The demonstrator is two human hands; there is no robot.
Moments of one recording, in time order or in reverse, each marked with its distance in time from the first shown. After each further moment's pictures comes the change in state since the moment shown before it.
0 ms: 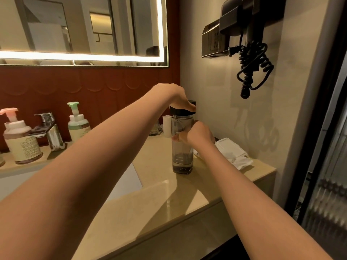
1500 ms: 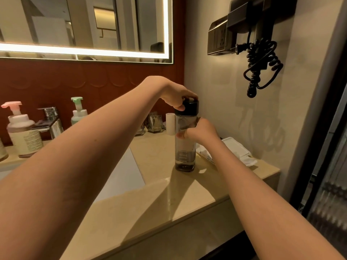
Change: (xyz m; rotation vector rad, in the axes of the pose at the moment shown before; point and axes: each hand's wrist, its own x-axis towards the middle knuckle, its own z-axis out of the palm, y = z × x) left_hand -0.003 -0.021 -0.004 -0.091 -0.180 0.259; right_hand 0.022 0.009 0.001 0.097 -0.071 -0.097
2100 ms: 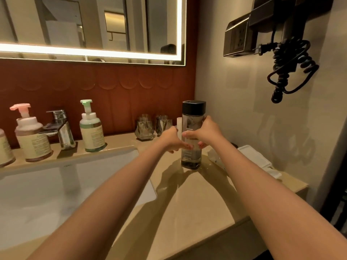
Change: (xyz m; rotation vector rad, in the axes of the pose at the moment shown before) left_hand 0.027 -0.046 0.128 -0.771 0.205 -0.362; right_hand 0.043 -0.012 0.024 -0.009 0.008 -0.058
